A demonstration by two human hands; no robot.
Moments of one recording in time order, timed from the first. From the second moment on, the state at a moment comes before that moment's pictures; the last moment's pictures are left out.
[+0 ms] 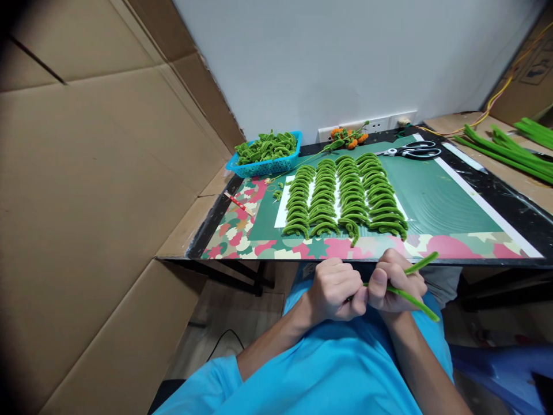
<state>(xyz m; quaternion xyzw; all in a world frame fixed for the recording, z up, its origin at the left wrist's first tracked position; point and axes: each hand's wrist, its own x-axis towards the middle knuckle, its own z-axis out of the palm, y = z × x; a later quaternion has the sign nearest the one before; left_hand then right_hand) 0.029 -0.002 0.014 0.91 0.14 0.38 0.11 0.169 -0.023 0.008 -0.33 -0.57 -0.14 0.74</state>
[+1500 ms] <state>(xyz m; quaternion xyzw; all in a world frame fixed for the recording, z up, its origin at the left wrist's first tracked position) 0.028 0.016 0.103 0.76 0.32 0.32 0.47 0.173 -0.028 0.052 -0.44 -0.43 0.17 0.77</state>
